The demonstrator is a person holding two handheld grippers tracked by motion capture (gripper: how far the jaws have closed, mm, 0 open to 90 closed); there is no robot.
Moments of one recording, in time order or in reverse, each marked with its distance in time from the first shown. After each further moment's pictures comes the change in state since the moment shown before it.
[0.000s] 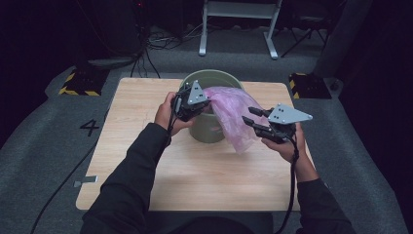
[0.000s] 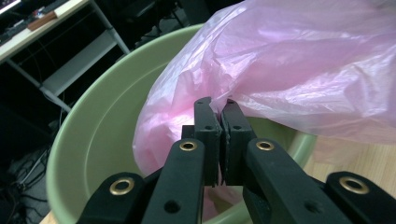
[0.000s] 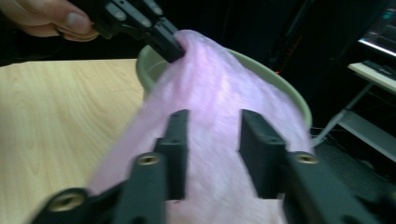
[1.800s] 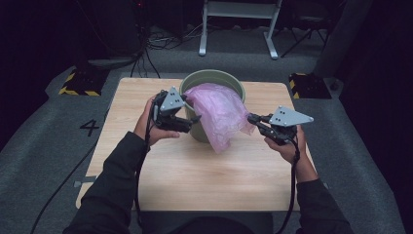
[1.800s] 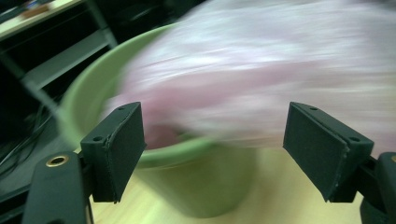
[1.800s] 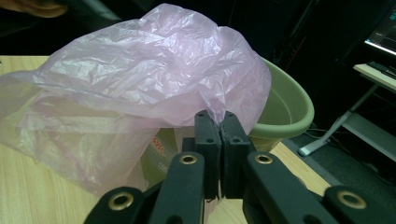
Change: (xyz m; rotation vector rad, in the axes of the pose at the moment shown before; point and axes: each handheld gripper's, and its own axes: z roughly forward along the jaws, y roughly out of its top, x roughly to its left) left arm -0.010 -0.025 -0.050 -0.076 -0.090 -0.087; right arm -0.002 -0.011 0.000 -0.002 0.025 -0.010
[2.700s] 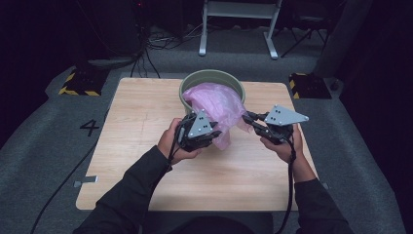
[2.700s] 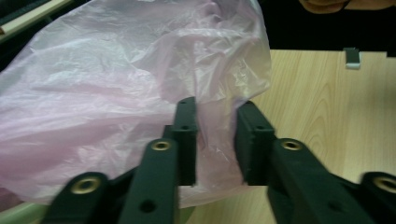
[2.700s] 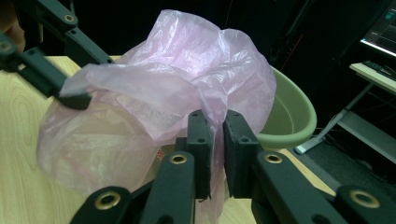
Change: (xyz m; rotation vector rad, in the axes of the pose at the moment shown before) left arm -0.061 0.008 0.024 0.000 -0.048 0.104; right arm 0.007 0.010 0.005 0.013 -0.017 -0.005
